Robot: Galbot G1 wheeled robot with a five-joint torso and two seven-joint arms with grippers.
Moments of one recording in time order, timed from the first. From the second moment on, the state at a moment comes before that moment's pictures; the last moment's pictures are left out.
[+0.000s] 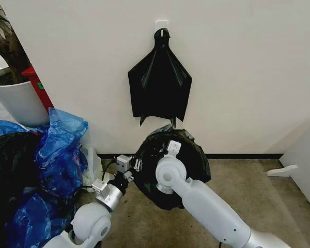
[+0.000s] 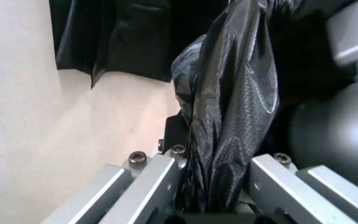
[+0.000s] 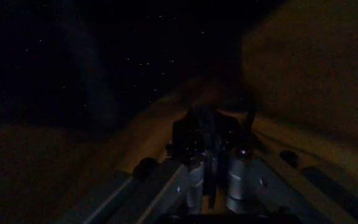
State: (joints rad) left arm 1.33 -1.01 -0.15 -2.10 -0.52 -0.04 -0.06; right arm -0.68 1.33 -0.26 1.74 1.19 -0.32 1.07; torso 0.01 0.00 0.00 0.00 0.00
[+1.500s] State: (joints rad) left arm 1.29 -1.05 -0.17 -2.01 -0.60 0.01 -0.17; right arm -0.80 1.18 -0.35 2.11 1.20 -0.33 1.09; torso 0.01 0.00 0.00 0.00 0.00
